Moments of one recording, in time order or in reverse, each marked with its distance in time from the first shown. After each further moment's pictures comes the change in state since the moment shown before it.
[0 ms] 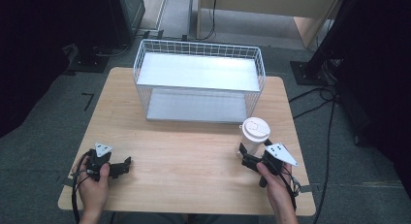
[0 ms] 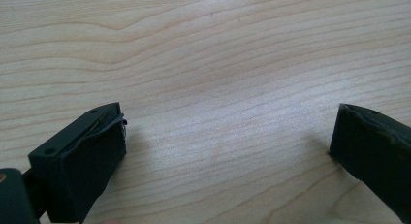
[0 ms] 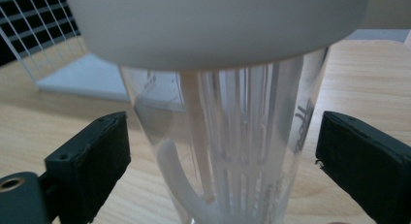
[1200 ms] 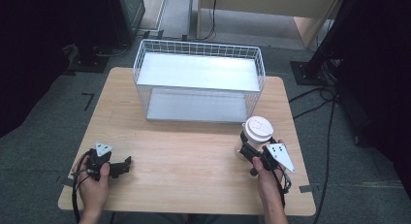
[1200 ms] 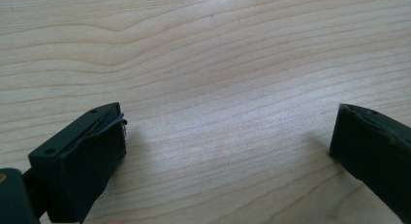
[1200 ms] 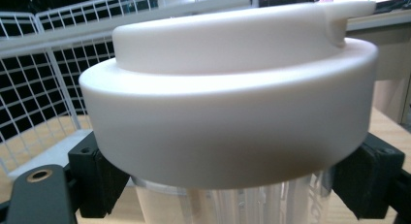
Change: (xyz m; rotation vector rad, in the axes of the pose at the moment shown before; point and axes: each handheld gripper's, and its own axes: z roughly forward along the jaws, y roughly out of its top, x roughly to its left) left arm 0.000 0.001 0.001 0.001 0.001 0.001; right arm 0.013 0.006 0.011 -0.290 -0.098 0.066
